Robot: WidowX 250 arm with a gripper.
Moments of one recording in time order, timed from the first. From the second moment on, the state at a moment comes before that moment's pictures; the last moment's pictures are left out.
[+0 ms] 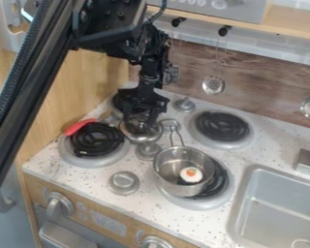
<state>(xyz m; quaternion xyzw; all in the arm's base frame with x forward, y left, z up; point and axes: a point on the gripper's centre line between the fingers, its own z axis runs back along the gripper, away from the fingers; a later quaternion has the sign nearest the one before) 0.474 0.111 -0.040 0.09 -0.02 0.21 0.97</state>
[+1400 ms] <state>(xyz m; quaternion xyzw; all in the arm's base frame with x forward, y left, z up) 0.414 0.138 -0.008 0.01 -0.05 0.30 0.95</state>
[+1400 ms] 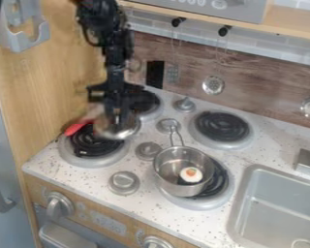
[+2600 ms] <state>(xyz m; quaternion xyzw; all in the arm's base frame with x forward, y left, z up) 0.387 0.148 -0.024 0.01 -0.02 0.32 0.95</state>
